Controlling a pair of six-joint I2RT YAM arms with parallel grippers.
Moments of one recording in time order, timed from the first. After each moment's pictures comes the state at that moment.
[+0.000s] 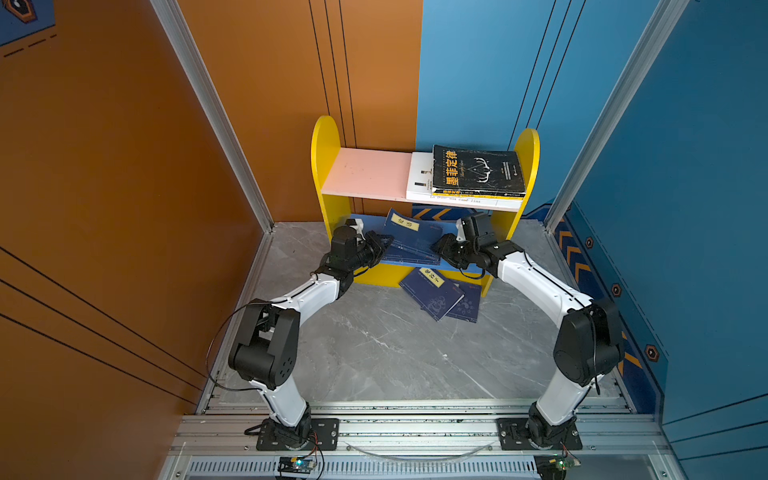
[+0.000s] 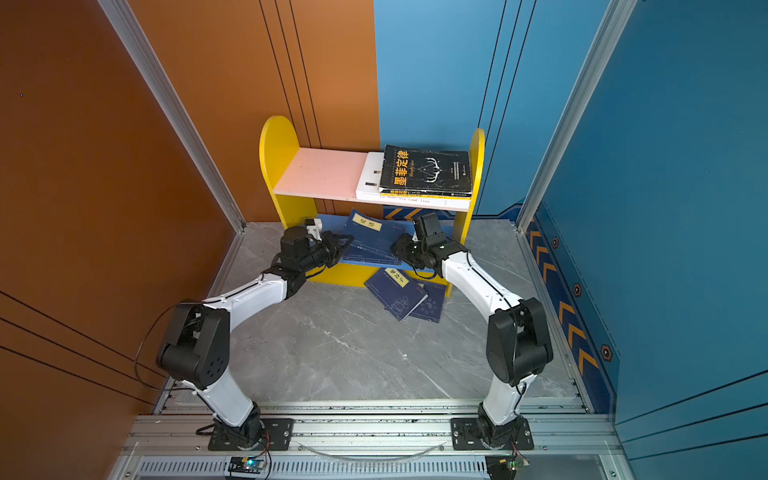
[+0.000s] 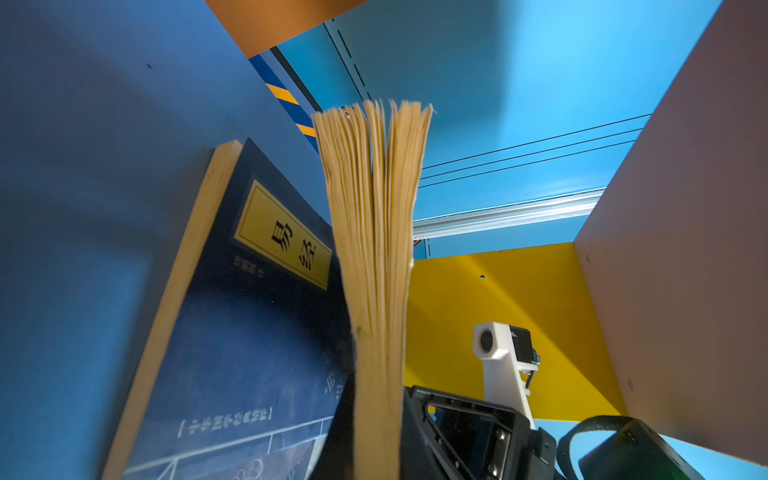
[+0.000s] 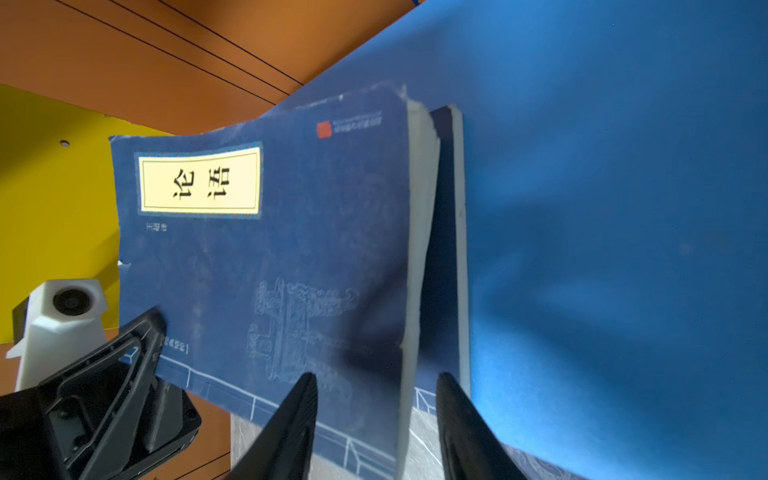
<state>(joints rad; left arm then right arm) -0.32 1.72 1.13 0.38 0.42 -1.21 0.40 1.76 1.48 -0.43 -0.23 0.82</state>
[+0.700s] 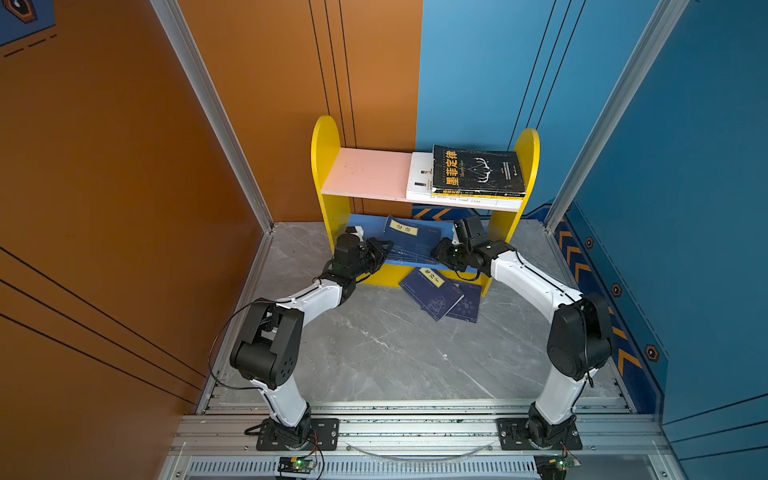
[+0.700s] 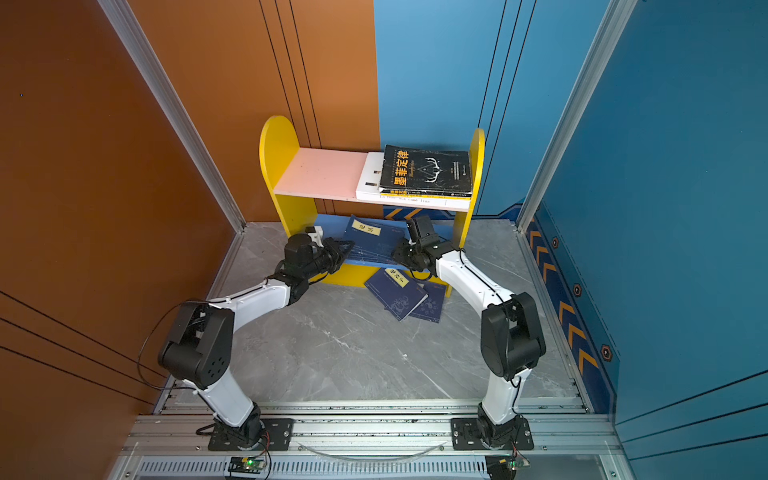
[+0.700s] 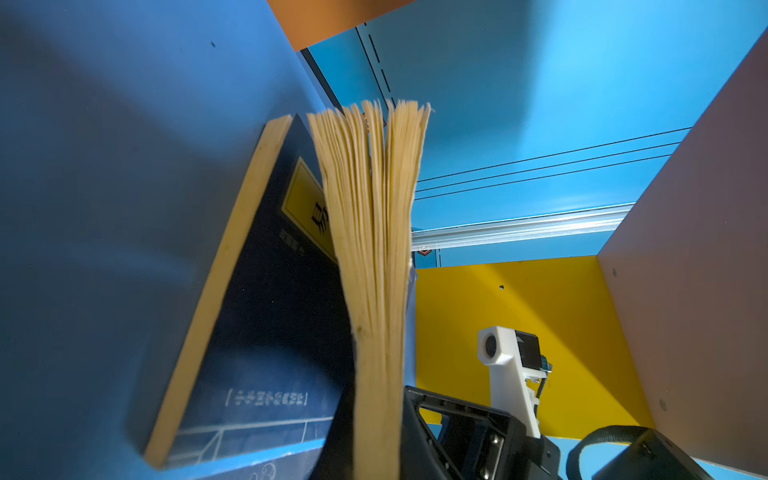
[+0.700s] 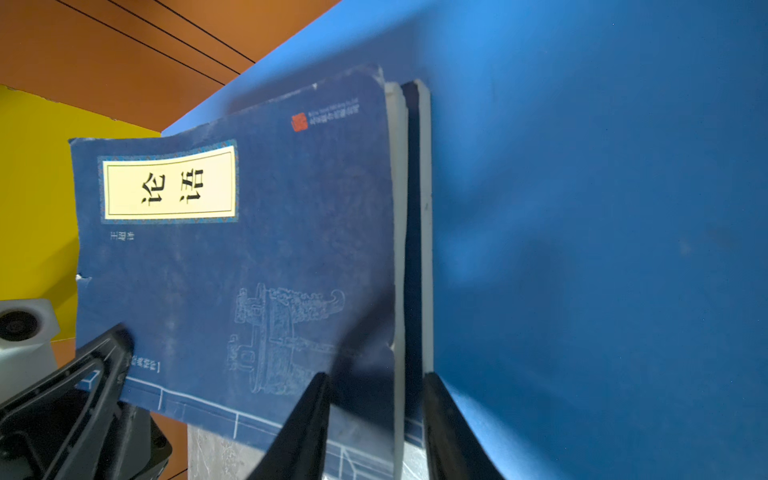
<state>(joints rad) -0.35 1.72 1.06 0.44 0.35 -1.24 0.43 1.81 1.51 -0.48 -0.16 0.78</state>
